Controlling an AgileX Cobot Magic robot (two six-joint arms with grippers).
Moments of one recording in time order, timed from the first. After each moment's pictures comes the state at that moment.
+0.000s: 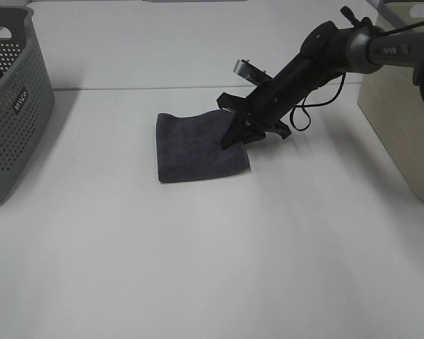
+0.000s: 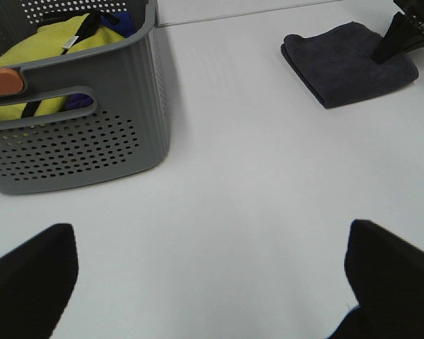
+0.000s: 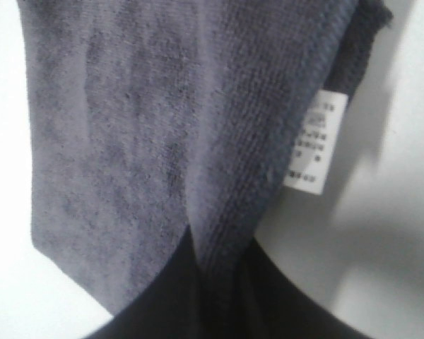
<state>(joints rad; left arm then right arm) -0.06 0.00 -0.50 -0.09 1.05 0.10 0.27 2.56 -2.02 0.71 1.02 -0.38</state>
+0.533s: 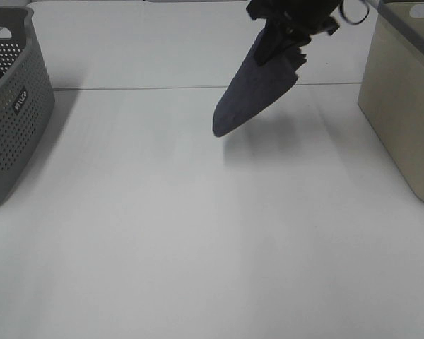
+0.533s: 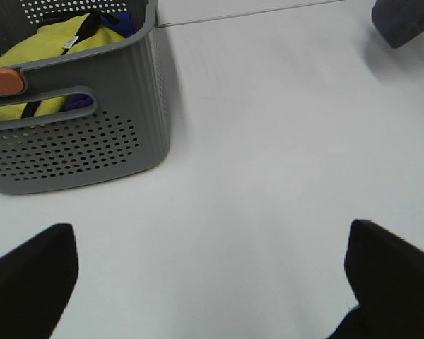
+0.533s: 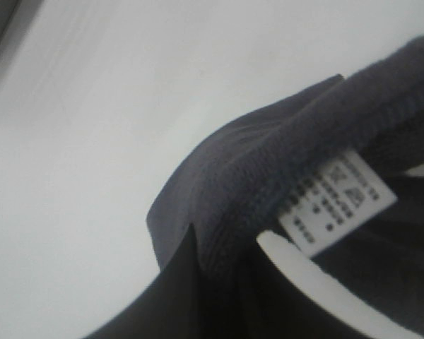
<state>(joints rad) -0.06 0.00 -0.50 -0.09 1.05 0.10 0.27 2.17 -2.04 0.42 1.15 -0.36</state>
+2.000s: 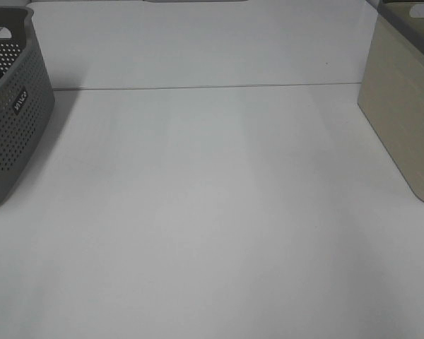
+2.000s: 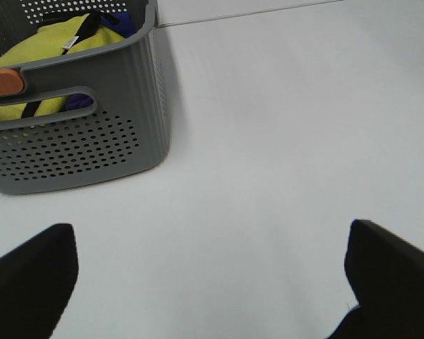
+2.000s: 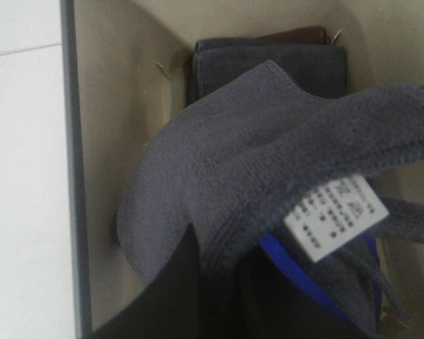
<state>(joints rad) -0.06 0.00 -0.50 -0.09 1.05 0.10 -0.26 1.95 -2.04 0.13 1.22 -0.17</state>
